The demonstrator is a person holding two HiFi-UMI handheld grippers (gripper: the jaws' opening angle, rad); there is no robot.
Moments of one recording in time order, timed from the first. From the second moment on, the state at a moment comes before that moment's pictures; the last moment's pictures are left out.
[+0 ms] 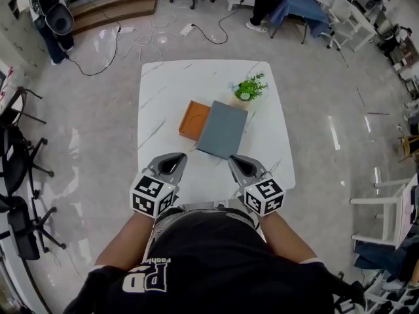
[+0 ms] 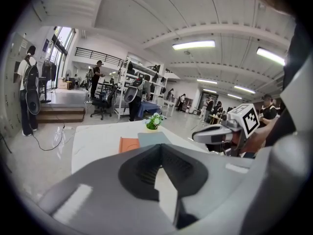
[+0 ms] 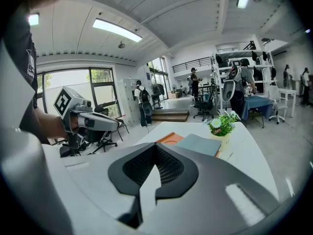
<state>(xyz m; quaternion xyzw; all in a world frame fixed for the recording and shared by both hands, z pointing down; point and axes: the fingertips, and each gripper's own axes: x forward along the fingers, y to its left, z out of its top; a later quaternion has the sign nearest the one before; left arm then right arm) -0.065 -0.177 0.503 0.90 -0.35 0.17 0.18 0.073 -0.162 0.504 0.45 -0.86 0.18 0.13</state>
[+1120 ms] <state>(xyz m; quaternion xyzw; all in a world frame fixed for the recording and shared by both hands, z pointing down) -0.064 -0.183 0.500 0.90 -0.35 0.17 0.18 0.074 -0.165 0.508 0.46 -0.86 0.18 0.13</state>
